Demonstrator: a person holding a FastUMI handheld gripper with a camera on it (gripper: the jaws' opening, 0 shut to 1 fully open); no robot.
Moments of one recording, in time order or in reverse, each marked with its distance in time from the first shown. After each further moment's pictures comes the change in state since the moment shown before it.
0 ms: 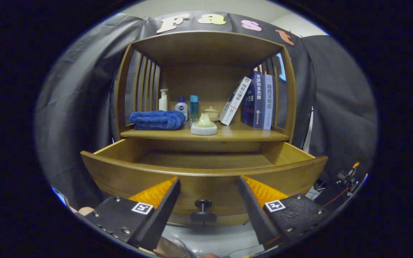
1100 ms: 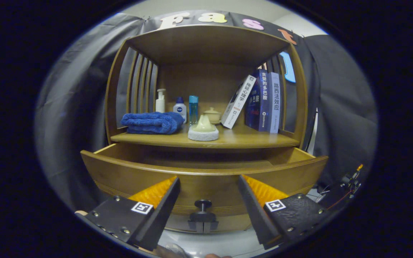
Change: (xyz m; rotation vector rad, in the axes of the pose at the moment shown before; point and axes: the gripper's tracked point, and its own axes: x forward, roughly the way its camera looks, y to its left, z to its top) arm 0.053 0.002 0.007 0.000 -0.027 0.006
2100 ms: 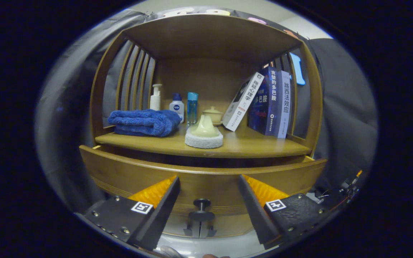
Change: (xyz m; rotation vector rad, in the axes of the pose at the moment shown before) arm 0.056 0.006 0.007 -0.038 0.006 -0.022
